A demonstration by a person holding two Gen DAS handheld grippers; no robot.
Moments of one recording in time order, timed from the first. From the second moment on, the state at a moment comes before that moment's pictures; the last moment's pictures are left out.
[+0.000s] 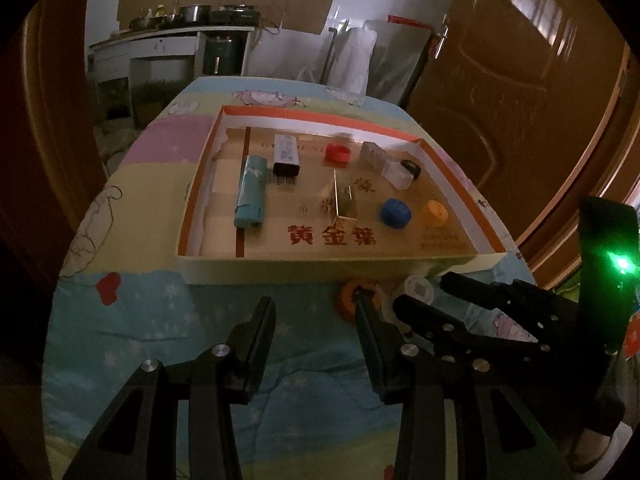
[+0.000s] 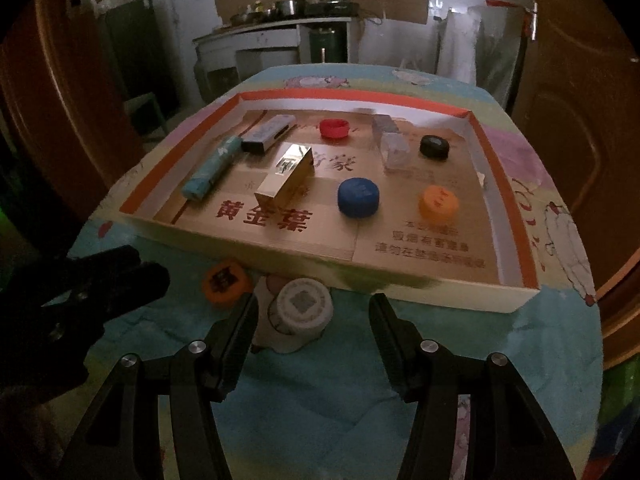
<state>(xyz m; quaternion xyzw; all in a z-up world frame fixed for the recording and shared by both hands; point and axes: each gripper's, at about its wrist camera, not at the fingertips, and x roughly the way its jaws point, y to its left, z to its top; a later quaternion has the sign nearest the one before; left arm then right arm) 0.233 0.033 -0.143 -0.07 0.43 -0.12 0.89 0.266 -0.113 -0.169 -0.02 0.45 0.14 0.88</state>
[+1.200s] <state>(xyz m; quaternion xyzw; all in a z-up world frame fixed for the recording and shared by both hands) 0.248 -0.016 -0.164 -0.01 0.44 -0.13 0.89 0.241 -0.164 -0.165 0.03 0.44 0.12 0.89</state>
